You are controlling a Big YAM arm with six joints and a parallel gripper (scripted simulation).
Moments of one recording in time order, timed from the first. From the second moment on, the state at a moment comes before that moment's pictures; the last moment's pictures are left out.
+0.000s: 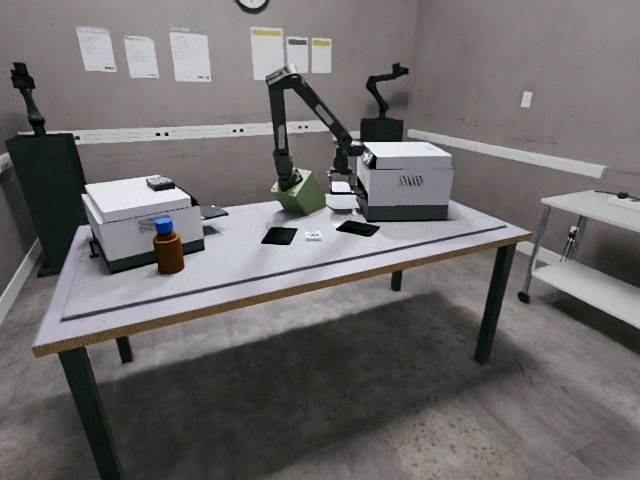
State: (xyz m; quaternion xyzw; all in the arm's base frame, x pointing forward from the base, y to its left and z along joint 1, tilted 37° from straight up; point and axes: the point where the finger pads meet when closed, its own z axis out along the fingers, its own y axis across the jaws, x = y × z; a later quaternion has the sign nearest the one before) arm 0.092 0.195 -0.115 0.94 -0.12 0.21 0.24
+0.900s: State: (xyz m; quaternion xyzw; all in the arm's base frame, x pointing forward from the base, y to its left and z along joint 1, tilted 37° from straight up) arm 0.093 0.196 -0.117 0.94 -0.12 0.21 0.24
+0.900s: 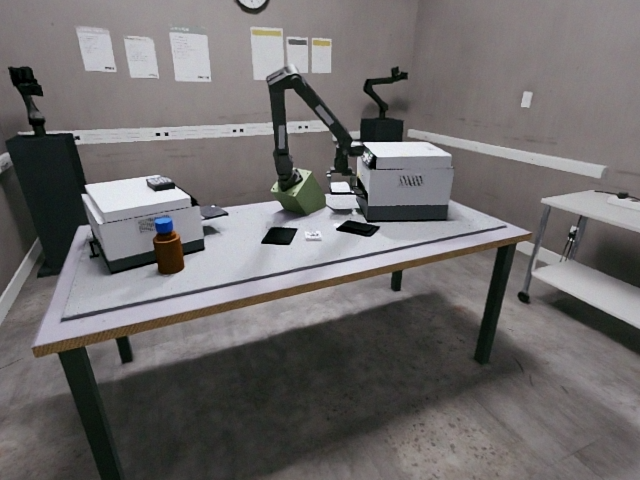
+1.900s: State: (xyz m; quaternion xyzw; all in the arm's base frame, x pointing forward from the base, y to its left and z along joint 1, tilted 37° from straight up) arm 0.093 0.195 -0.116 0.94 -0.12 0.21 0.24
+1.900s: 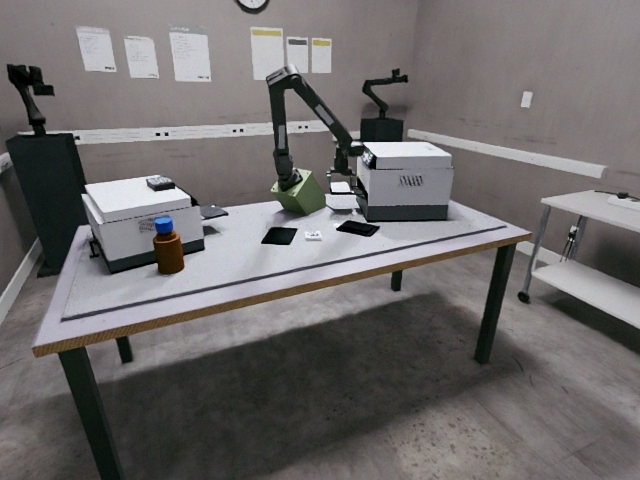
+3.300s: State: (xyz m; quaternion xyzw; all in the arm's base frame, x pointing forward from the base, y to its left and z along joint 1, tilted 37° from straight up) arm 0.085 0.205 -0.098 0.94 -0.12 0.21 0.24
